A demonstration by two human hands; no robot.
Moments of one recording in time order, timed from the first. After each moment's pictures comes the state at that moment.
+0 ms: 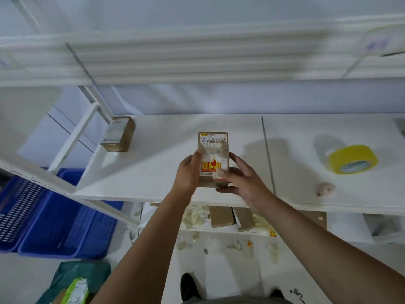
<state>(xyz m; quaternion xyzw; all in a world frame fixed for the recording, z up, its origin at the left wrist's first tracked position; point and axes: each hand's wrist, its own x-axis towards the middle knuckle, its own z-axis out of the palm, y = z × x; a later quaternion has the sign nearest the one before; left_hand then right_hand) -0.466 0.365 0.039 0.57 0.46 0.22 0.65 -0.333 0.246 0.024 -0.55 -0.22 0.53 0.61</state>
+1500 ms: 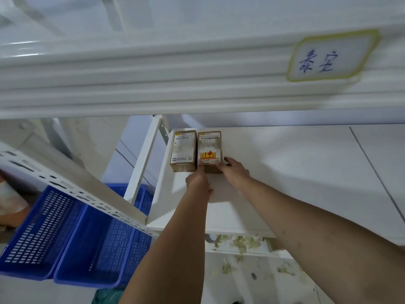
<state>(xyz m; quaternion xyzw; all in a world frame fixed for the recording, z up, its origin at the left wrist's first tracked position) -0.598 0.636 -0.040 0.31 0.66 0.20 0.65 -0.498 0.567 -0.028 -0.81 -0.23 0.40 0.37</state>
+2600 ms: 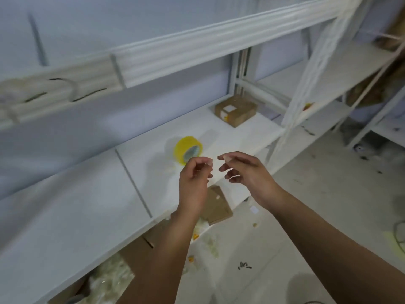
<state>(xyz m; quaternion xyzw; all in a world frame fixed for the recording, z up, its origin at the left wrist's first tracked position) -0.266 0.082 0.076 0.66 0.18 0.15 0.71 -0.212 -0.073 0.102 -0.71 -0.05 0.20 0.68</state>
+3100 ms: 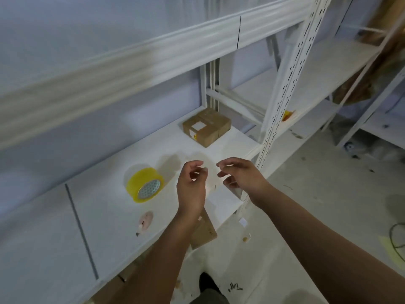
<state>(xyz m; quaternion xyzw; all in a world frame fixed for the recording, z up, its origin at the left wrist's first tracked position) -0.092 -0.009 0.033 0.72 0.20 0.16 0.65 -0.046 -0.161 0.073 -0.75 0.04 0.20 0.63</state>
